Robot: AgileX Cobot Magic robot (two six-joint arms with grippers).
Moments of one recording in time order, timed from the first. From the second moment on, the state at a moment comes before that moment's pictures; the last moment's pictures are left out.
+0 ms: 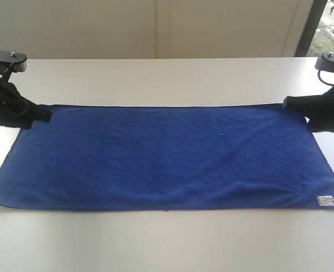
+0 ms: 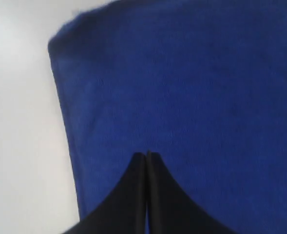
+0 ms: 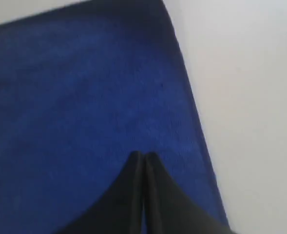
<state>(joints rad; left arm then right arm) -0.13 1.68 -1.02 -0.13 0.47 0.21 -0.17 1.69 -0.96 0.02 0.38 0.19</state>
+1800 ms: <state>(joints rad) -0.13 1.61 -0.70 -0.13 0.41 0.21 -0.17 1.68 -0.71 -0.11 0.47 0.31</state>
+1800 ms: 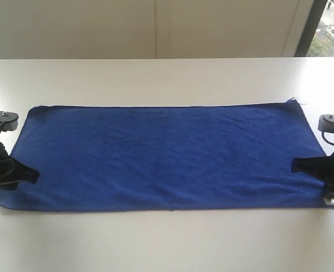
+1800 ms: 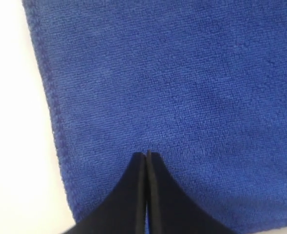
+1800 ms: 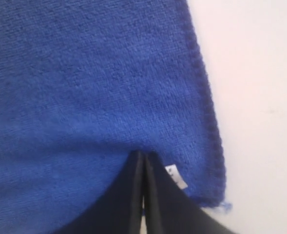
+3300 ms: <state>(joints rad) -0.13 0.23 -0.70 -0.13 1.06 0.11 -0.17 1.11 -0.61 -0.09 0.19 0.18</state>
